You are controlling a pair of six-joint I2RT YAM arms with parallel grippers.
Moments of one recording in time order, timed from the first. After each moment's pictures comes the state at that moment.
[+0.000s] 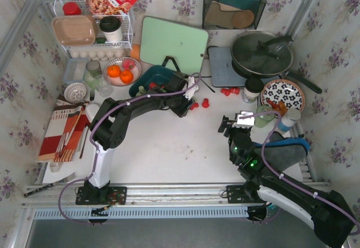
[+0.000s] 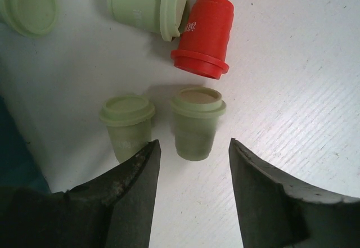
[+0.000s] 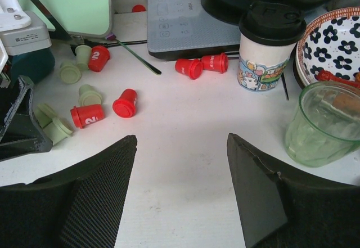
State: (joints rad) left arm -0.70 2.13 1.58 -0.38 0.16 0.19; right arm 0.74 0.70 0.19 0.46 0.83 0.11
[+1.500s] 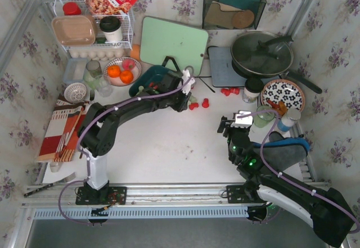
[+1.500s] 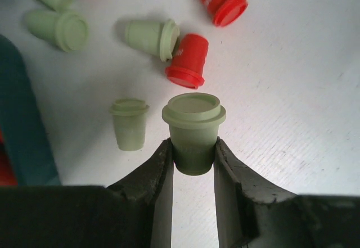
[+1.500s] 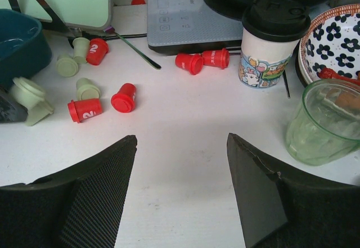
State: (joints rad) left arm -0.70 1.99 1.46 -0.25 0.21 0.09; right arm 0.74 0.73 0.19 0.46 0.82 0.11
